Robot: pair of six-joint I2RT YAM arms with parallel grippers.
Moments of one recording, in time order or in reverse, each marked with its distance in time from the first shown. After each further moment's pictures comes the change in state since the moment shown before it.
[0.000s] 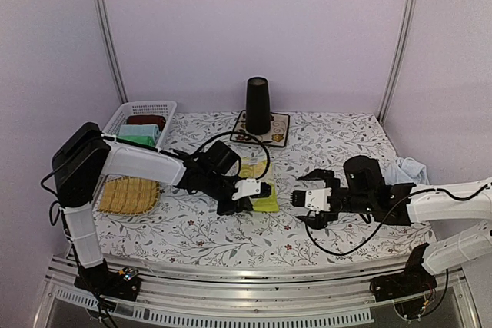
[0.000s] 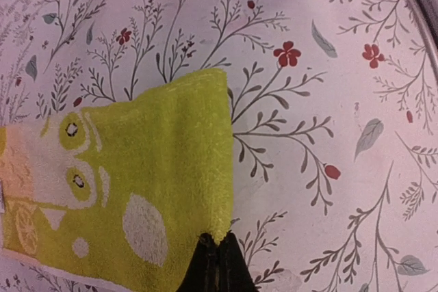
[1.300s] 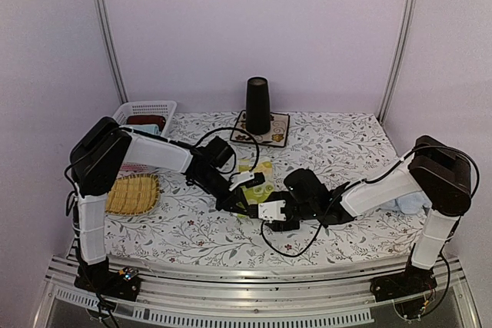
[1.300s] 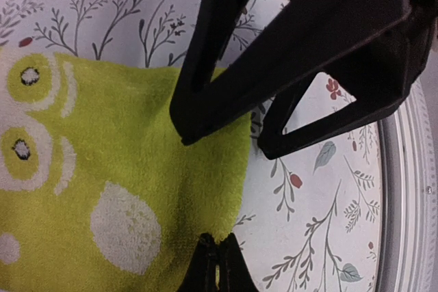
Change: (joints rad) left arm 0.136 0.169 0.151 -0.180 0.401 -0.201; right arm 0.111 0.593 0.267 0.113 0.052 0.050
